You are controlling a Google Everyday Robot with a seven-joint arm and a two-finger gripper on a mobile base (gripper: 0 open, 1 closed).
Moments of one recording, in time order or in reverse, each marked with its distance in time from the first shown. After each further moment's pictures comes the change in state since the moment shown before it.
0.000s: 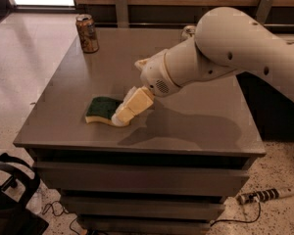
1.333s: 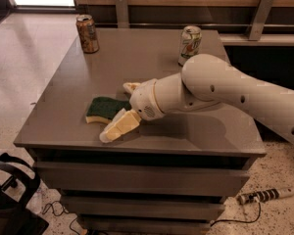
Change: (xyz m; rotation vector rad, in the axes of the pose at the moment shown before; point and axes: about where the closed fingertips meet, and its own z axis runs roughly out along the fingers) arm 0.025 0.018 0.063 -0.062 -0.147 0.061
